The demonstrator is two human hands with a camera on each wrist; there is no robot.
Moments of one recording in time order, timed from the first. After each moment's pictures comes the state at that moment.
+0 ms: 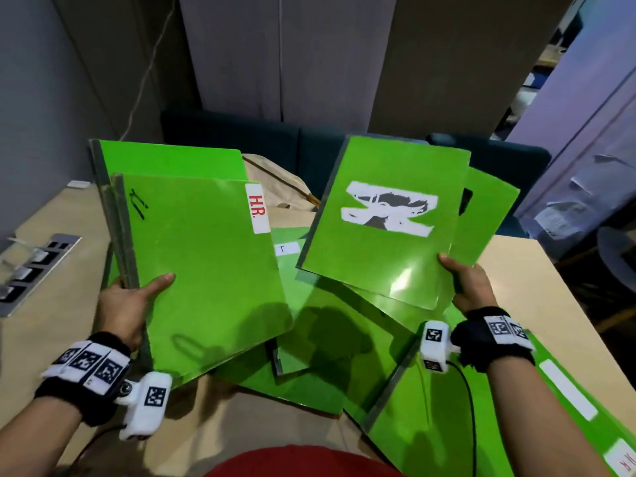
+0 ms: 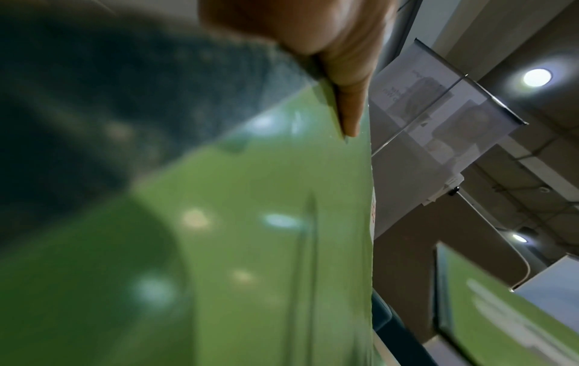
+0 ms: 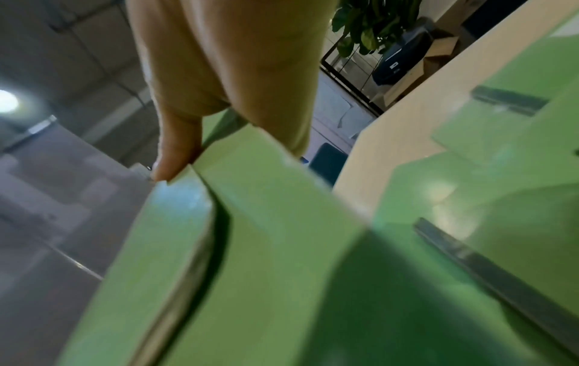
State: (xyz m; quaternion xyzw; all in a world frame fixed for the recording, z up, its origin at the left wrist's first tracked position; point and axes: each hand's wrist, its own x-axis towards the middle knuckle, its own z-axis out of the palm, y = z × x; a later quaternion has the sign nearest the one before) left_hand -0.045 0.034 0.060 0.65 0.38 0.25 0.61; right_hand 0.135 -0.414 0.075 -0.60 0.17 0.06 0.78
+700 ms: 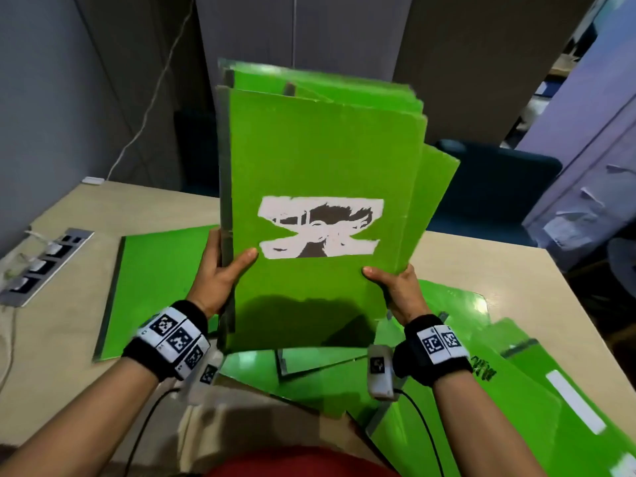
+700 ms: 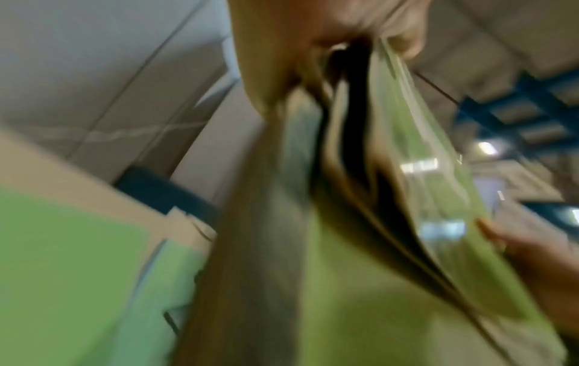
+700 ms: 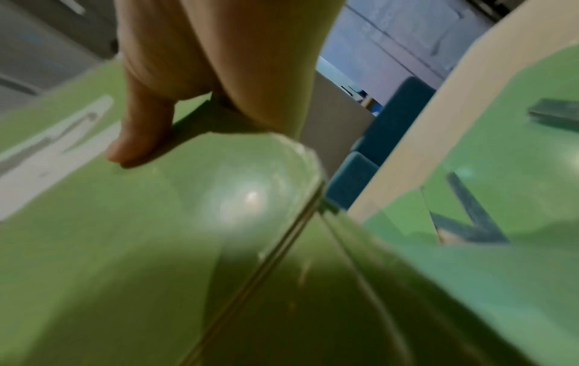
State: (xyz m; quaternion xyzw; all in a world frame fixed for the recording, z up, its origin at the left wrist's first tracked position) left_hand -0.011 -0.046 0.101 0.67 0.13 0.18 0.71; right_hand 0.084 -0.303 0.085 -0.62 0.01 0.14 0.77
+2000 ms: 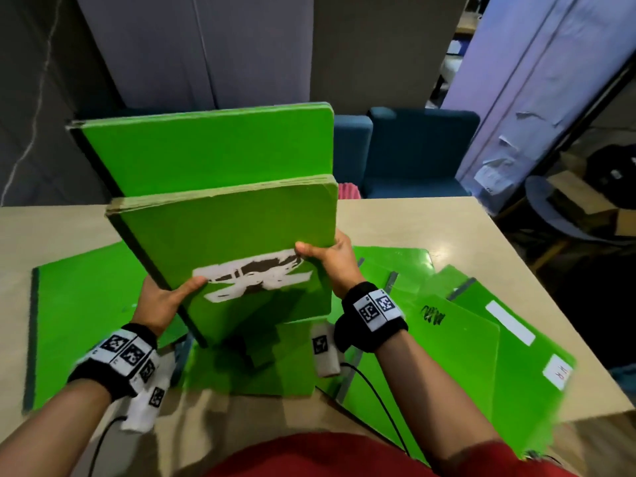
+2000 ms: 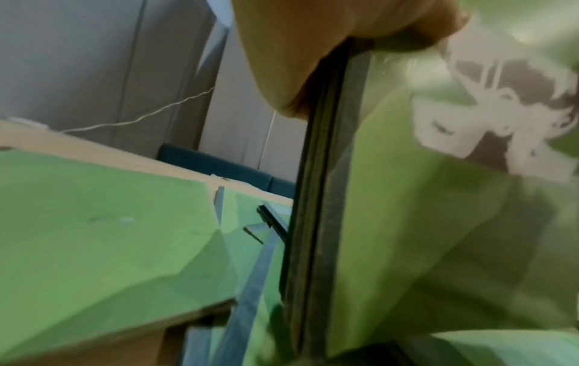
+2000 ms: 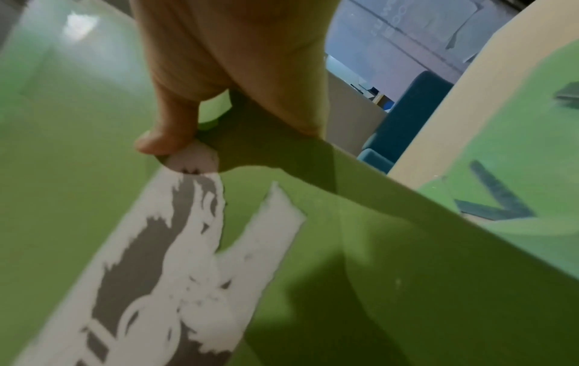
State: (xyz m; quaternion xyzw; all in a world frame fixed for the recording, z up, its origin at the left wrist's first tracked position) left_hand 0.007 -0.042 0.045 0.72 0.10 0.16 0.66; right_hand 0.069 -0.290 0.099 -0.62 -0.03 0.11 0.78
